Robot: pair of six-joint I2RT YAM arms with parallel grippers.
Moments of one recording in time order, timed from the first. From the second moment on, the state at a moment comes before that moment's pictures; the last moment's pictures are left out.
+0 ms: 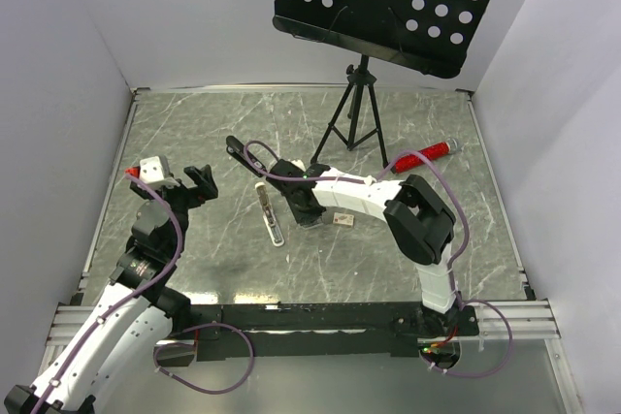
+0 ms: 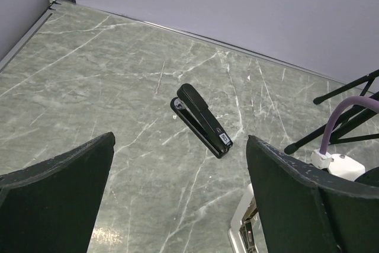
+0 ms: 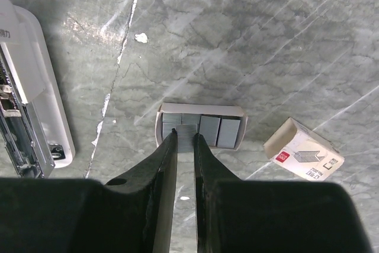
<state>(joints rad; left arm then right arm) -0.44 0.51 0.49 0.00 -0.52 -0.32 0.92 1.98 1.45 -0.77 0.25 0.46</state>
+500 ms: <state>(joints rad) -0.44 0.51 0.49 0.00 -0.52 -0.31 0.92 1.91 1.45 -0.77 0.22 0.47</state>
